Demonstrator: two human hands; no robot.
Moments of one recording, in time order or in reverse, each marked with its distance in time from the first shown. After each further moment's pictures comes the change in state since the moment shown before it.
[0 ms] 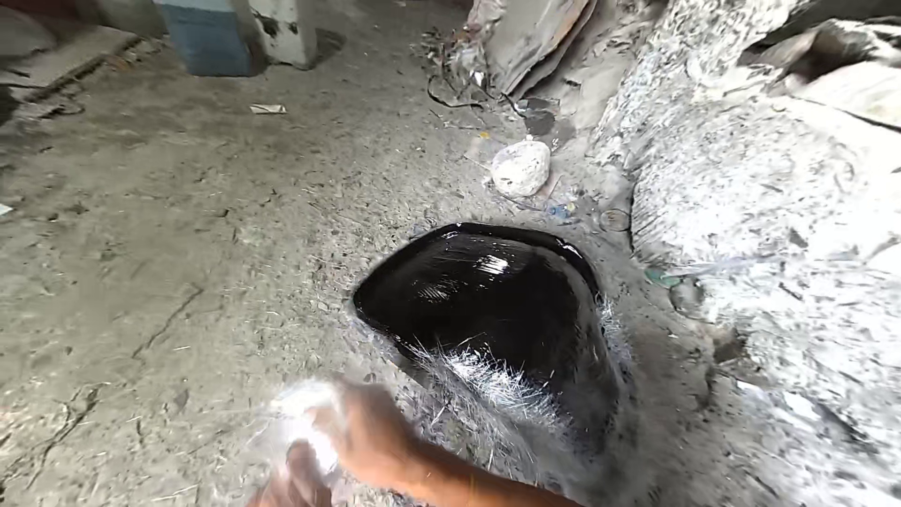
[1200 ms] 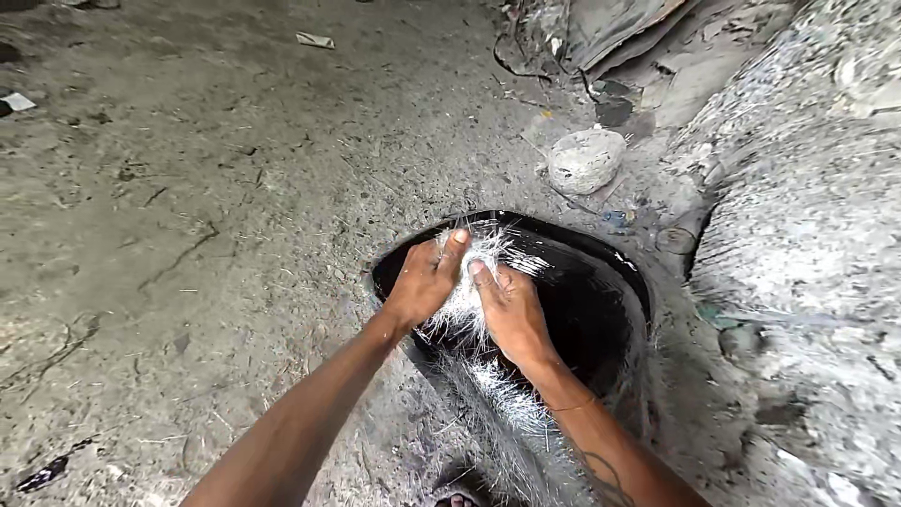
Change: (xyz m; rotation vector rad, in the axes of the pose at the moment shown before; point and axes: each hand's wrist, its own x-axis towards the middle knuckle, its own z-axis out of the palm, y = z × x) left_hand 0.197 0.130 0.112 -0.799 -0.505 0.244; right_hand 0.061 0.076 -0.138 -0.100 0.480 0.091
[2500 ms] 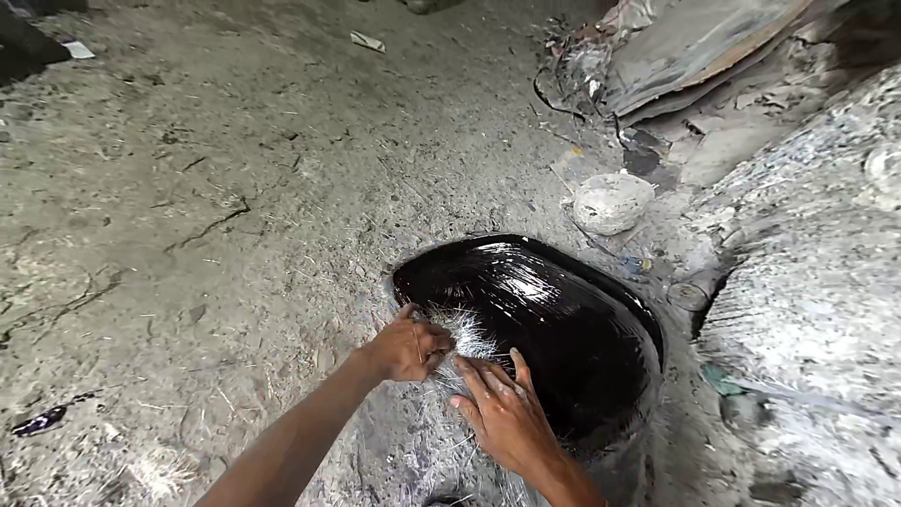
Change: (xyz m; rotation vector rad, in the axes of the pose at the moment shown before) left_hand -0.062 -0.110 -0.014 0.654 -0.630 0.269; right_hand -0.080 0.061 0.016 -0.796 -0.440 -0.487
